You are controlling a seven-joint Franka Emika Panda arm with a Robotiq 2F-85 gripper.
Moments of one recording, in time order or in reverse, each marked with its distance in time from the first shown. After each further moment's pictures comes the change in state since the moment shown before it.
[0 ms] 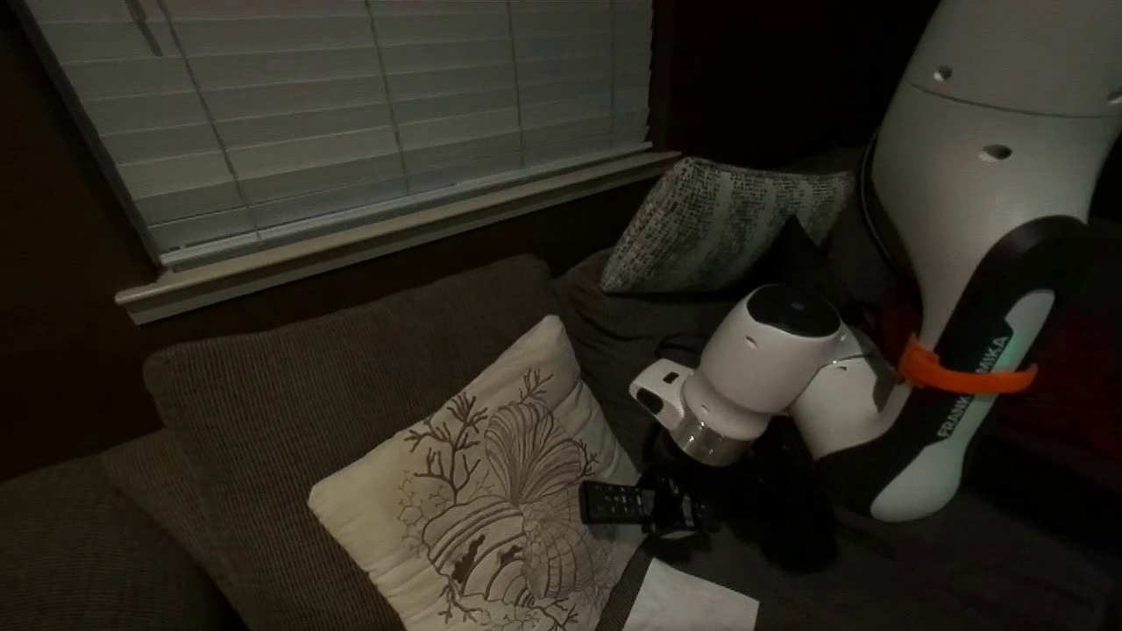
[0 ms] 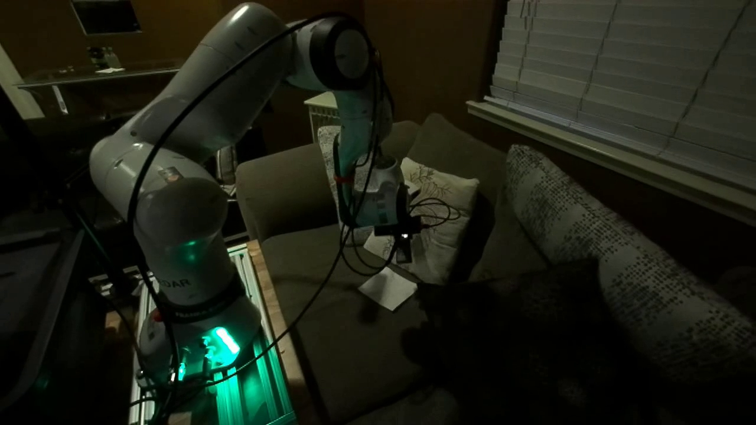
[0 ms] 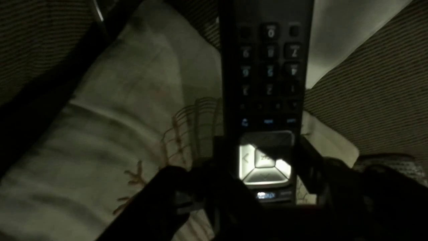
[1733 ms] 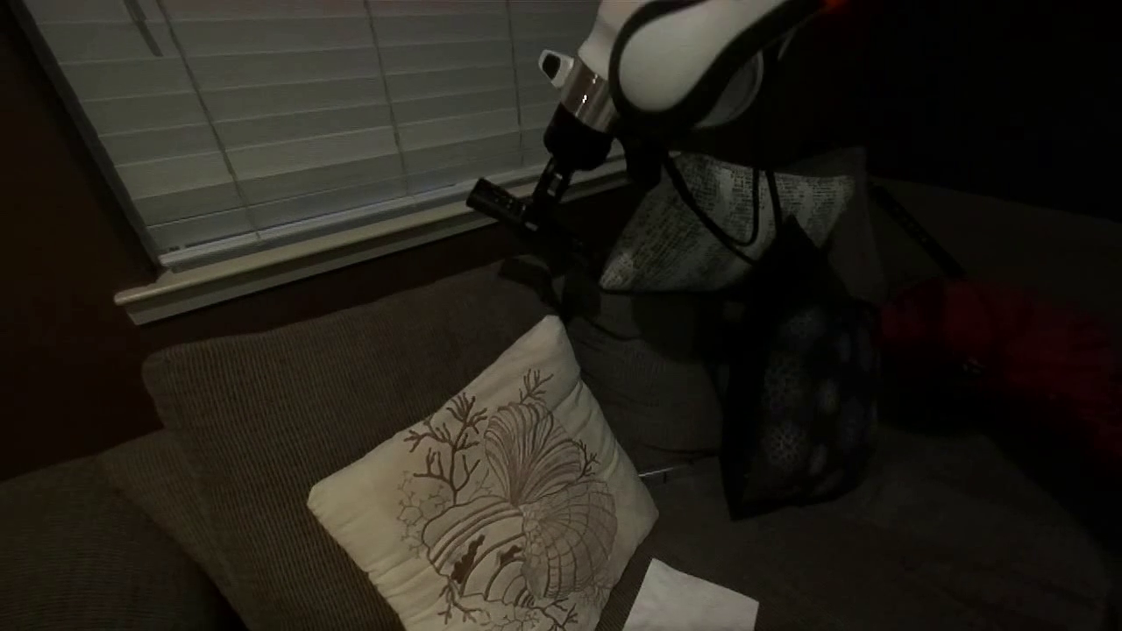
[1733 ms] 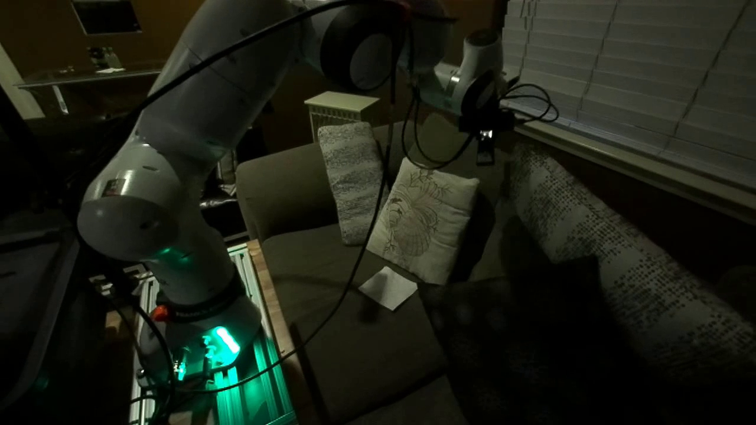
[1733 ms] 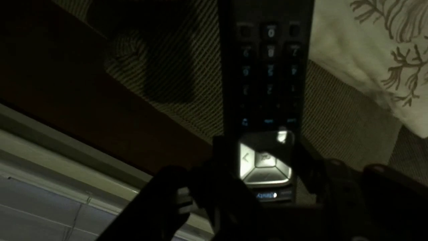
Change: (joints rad) arm -0.570 -0.151 0.619 0.584 0.405 -0.637 -0.497
